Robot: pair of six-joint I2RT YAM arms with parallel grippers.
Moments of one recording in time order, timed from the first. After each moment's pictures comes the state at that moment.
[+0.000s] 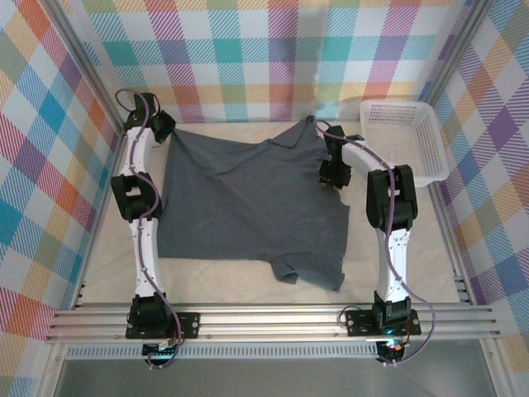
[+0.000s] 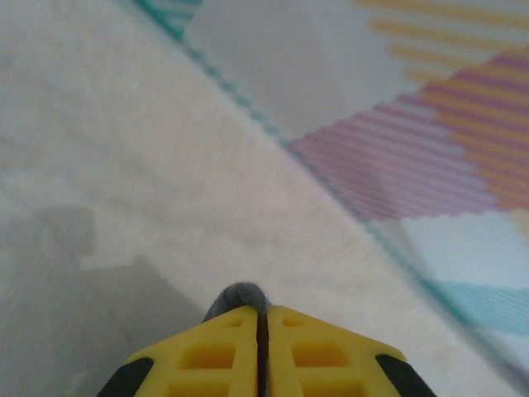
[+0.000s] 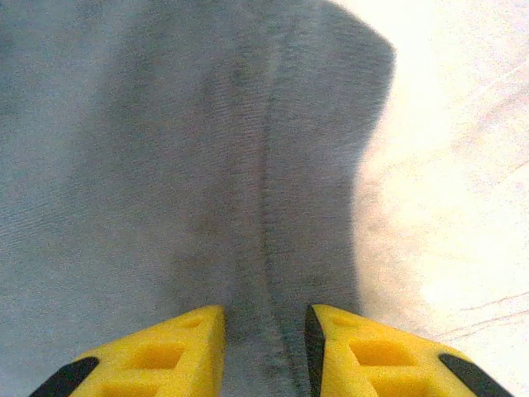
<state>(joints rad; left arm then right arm) 0.16 2.70 2.66 -0.71 0.17 -0.71 0.23 2.23 1.76 -0.92 0.03 0.58</state>
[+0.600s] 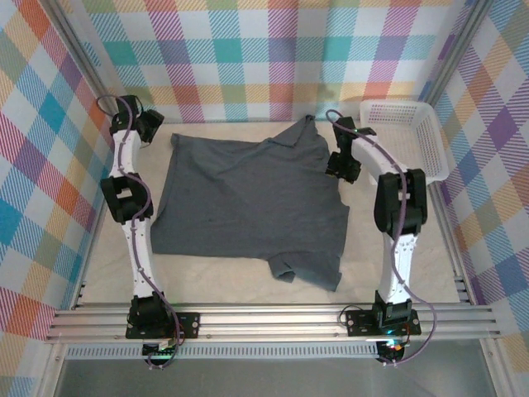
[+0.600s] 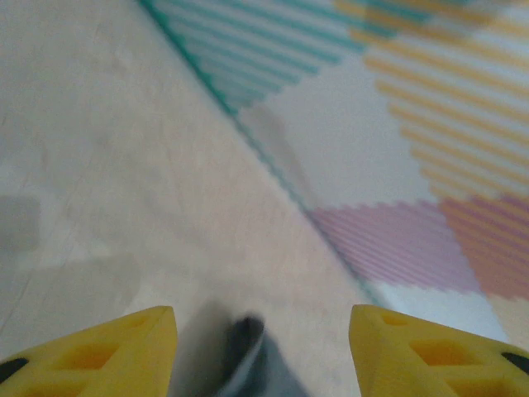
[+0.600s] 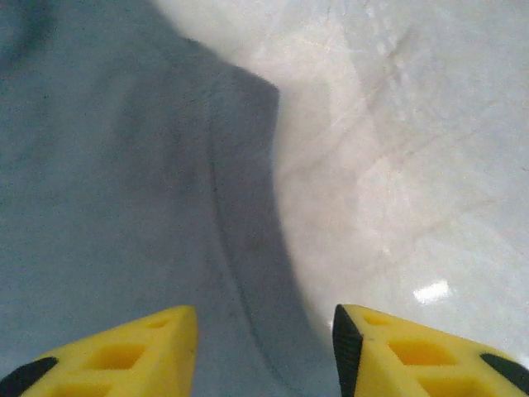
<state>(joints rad) 0.23 2.65 2.56 -0.66 0.24 -0.79 0.21 2.06 1.71 -0.95 0.06 0.62</state>
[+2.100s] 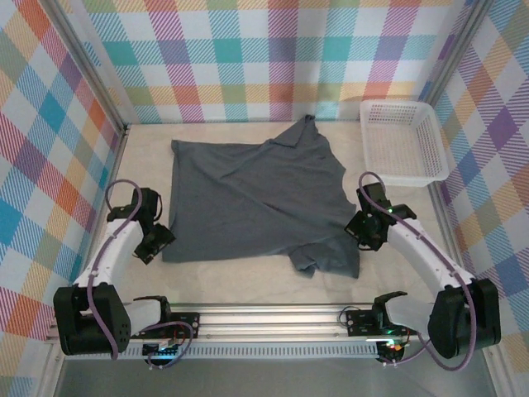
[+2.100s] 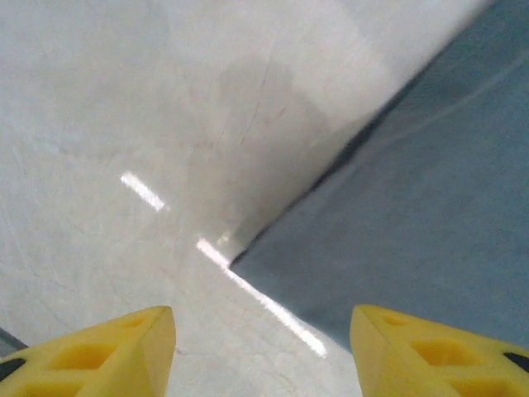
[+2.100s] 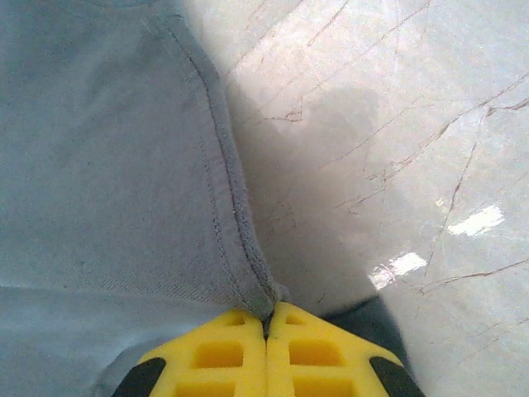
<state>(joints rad) 0.06 1.17 0.77 -1.04 -0.08 -0.77 0.27 1.15 0.77 -0.86 0.04 0.92</state>
